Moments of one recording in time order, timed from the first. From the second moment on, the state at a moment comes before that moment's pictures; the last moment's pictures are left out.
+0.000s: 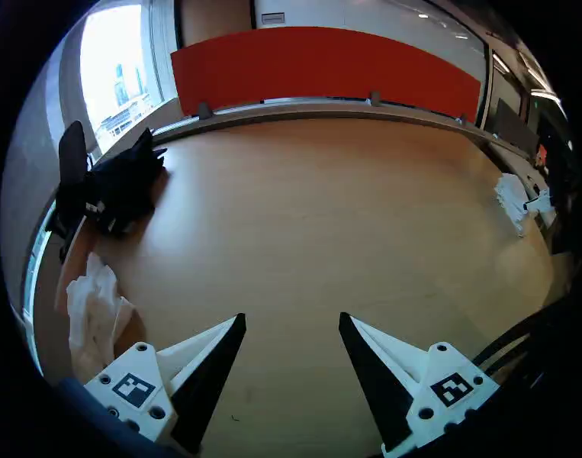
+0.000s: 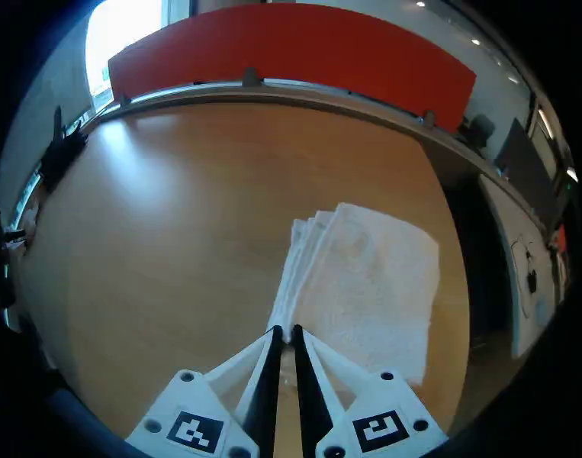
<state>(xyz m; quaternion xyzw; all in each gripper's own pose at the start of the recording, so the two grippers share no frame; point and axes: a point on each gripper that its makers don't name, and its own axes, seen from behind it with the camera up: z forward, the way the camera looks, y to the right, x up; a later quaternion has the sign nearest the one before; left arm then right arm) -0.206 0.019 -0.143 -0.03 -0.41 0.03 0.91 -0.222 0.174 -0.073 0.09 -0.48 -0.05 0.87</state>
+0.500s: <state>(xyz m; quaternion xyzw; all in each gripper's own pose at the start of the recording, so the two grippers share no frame) -0.206 0.022 -0.140 -0.03 -0.41 0.04 0.91 -0.222 0.173 -0.088 0.10 -0.48 -0.06 0.87</state>
